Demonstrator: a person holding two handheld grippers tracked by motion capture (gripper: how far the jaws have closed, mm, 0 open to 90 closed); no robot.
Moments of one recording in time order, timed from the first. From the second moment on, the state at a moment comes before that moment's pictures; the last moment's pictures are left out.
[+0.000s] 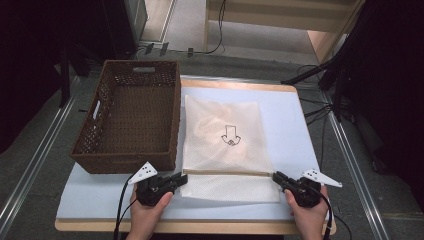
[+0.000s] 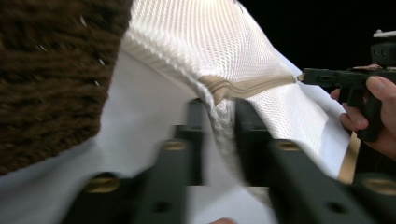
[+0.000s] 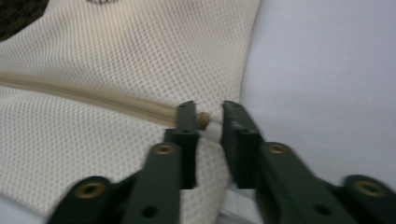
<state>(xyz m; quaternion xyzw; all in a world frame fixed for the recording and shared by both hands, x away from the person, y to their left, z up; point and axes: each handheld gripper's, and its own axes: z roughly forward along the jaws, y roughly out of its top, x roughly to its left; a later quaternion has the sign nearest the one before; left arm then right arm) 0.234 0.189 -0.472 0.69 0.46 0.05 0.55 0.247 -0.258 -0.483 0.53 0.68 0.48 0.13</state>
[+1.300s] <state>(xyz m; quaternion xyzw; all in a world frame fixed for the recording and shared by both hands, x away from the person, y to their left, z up) 0.221 0.228 -0.453 0.71 0.39 0.19 0.55 0.245 -0.314 -0.479 0.53 0.65 0.49 0.23</state>
